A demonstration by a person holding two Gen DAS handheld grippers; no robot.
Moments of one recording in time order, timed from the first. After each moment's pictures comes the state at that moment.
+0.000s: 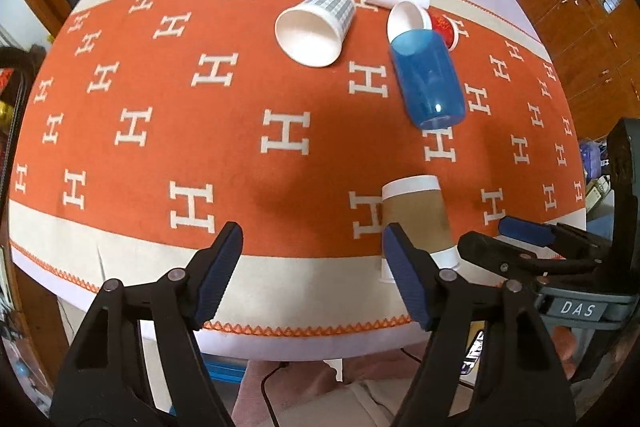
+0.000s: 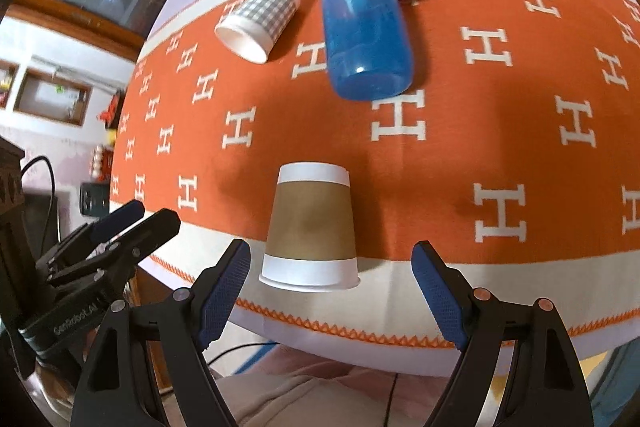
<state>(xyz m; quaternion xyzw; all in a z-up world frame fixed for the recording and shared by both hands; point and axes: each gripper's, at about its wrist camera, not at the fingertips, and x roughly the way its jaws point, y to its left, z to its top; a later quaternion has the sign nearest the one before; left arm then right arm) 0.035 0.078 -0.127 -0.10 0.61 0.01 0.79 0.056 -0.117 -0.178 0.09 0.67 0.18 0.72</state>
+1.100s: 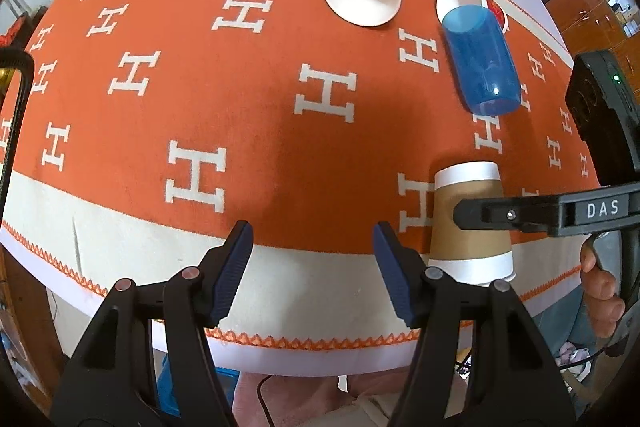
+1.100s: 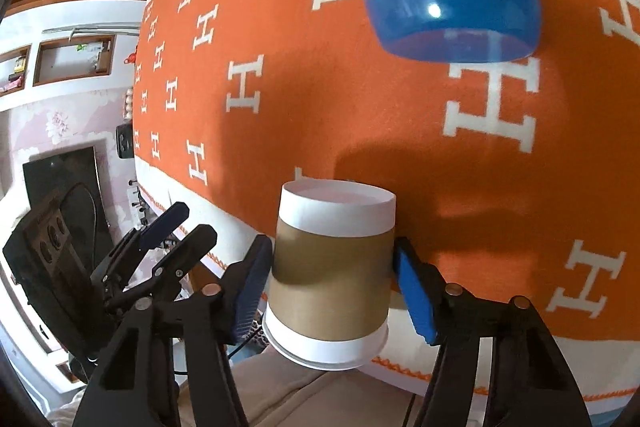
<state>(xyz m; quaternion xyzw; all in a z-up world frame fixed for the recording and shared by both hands) 0.029 0.100 -0.184 -0.13 0.62 0.04 0.77 0.118 -0.079 -0.264 0.13 0.76 0.27 0.58</state>
